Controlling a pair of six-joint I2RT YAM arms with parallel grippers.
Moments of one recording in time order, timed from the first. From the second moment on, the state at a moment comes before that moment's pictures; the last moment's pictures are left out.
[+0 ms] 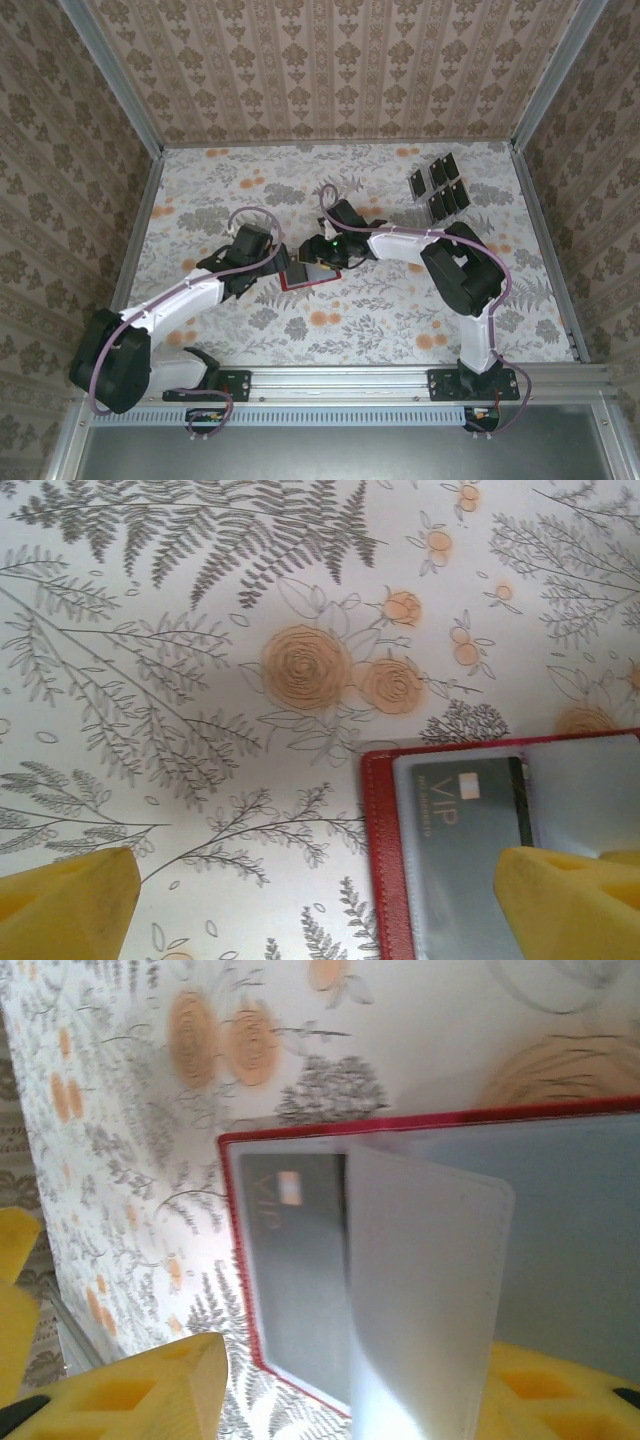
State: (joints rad) left arm -0.57 1.23 0.66 -0.34 -0.22 -0.65; right arm 0.68 1.98 1.24 -0.18 -0.46 0.81
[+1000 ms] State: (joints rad) left arm -0.49 1.27 0.61 -0.33 -0.14 -0.66; right arm 0.72 2.04 1.37 -0.26 -0.46 0.78
